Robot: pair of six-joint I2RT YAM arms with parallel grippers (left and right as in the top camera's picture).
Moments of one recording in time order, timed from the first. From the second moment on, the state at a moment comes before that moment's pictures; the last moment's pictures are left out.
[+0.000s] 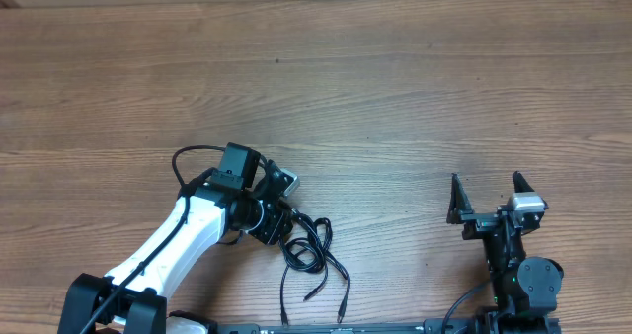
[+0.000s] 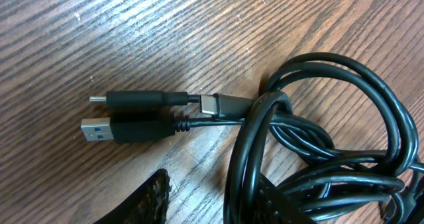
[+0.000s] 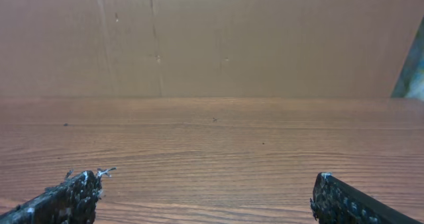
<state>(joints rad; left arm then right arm) -0.31 1.44 0.70 -0.63 0.41 0.21 -0.01 0.01 0.02 -0.03 -0.06 0.02</state>
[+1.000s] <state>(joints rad) -0.31 1.44 0.69 -0.61 0.39 0.21 -0.01 0.01 0.02 -0.03 -0.06 0.02</state>
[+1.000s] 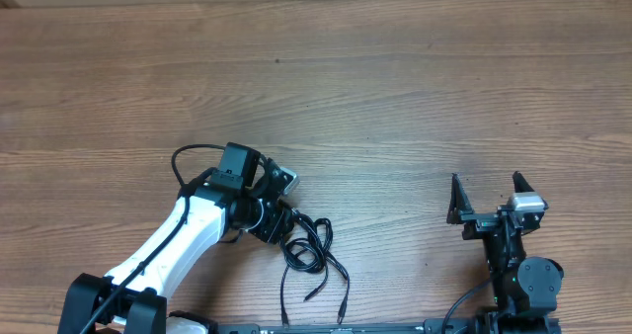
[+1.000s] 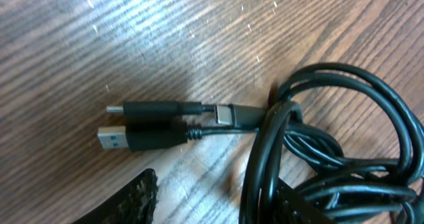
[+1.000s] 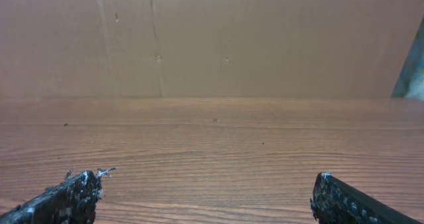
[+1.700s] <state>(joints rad) -0.31 1.44 0.67 -0.57 0.37 0.20 -0.01 0.01 0.02 -0.03 -0.06 0.02</state>
